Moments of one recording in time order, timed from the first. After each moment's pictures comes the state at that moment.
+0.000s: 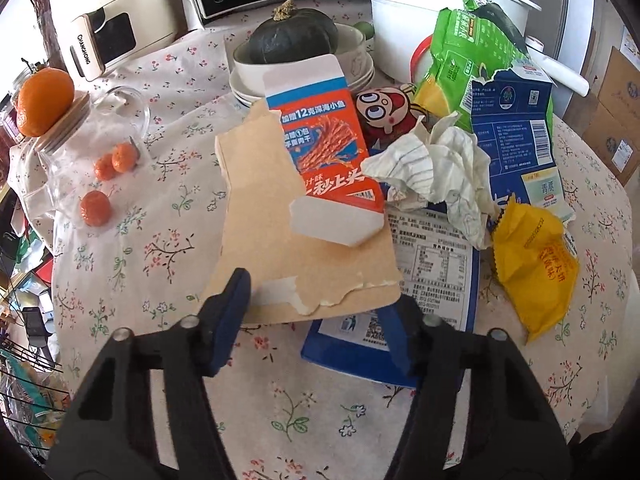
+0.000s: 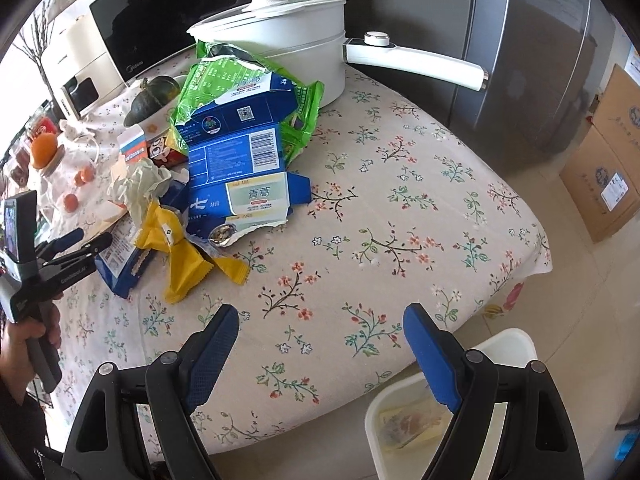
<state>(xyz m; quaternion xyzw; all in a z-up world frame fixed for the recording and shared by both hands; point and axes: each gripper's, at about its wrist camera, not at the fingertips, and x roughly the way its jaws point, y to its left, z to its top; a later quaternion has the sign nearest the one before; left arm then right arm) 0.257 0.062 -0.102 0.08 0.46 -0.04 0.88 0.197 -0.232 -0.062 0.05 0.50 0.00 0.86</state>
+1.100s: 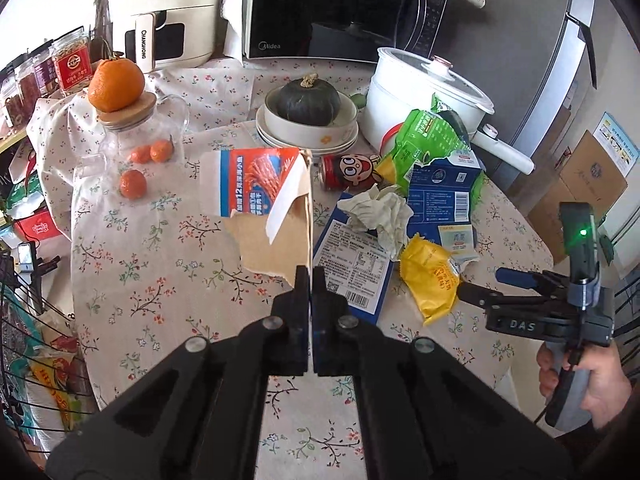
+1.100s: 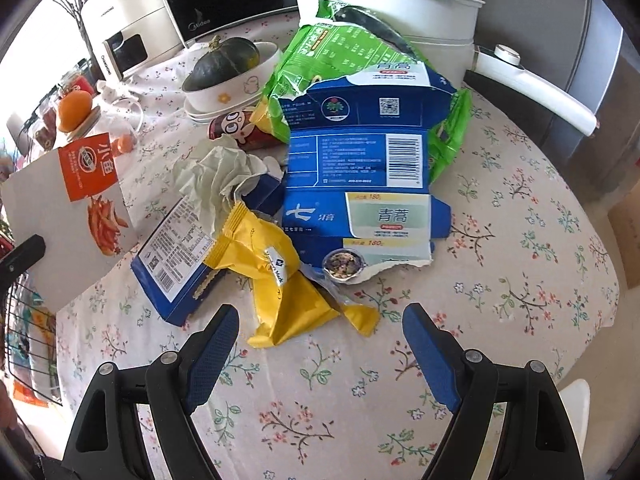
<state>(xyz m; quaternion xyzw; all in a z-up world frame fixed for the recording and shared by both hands) 0.183 0.102 -0.015 -0.05 0.43 -0.08 0.90 0.260 -0.131 -0.089 0.02 0.51 0.08 0.86</state>
